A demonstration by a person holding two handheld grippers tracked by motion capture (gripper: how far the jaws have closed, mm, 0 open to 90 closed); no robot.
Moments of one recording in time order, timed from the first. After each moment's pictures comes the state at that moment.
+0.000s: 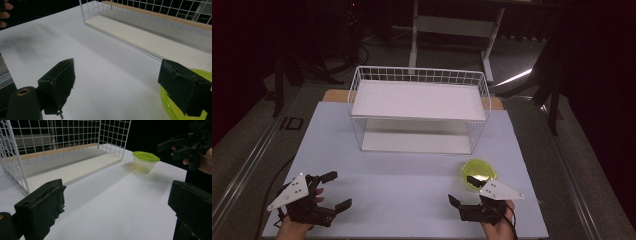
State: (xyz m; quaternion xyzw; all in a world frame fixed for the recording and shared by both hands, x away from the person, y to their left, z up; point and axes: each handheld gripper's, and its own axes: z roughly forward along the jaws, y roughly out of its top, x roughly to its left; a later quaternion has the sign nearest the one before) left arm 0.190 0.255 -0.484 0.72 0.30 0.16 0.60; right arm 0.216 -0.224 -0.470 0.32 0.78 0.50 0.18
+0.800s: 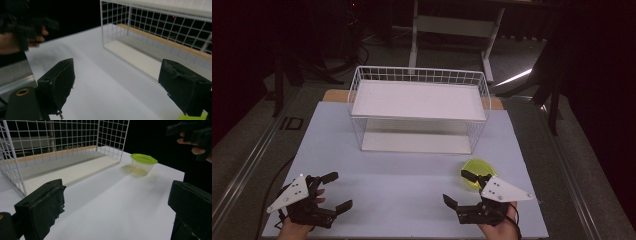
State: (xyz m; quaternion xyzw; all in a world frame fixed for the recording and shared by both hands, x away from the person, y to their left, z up) left arm 0.188 0.252 -0.483 0.72 0.30 0.16 0.61; right arm 0.202 -0.208 -0.421 0.26 0.77 0.56 0.17
